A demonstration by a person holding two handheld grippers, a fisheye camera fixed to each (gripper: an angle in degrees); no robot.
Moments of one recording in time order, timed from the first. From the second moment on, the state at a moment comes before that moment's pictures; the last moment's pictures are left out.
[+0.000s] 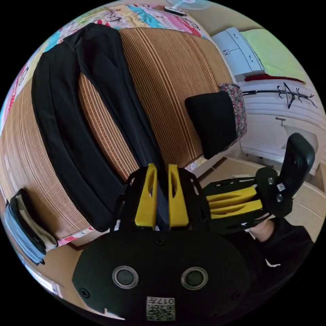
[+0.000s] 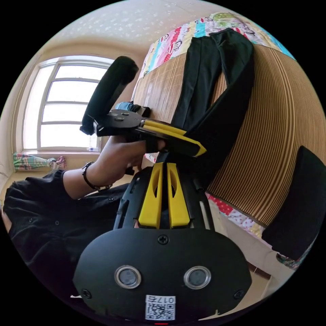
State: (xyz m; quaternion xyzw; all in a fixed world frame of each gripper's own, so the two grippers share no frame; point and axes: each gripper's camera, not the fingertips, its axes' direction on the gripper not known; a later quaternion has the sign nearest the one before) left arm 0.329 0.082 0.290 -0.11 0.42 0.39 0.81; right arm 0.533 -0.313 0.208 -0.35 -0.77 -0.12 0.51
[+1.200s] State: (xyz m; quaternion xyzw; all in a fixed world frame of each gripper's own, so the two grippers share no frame) left arm 0.080 -0.011 0.421 -0.19 0.76 0.11 0.62; right arm 0.107 -0.549 0.695 -0.39 -0.60 0.10 0.69
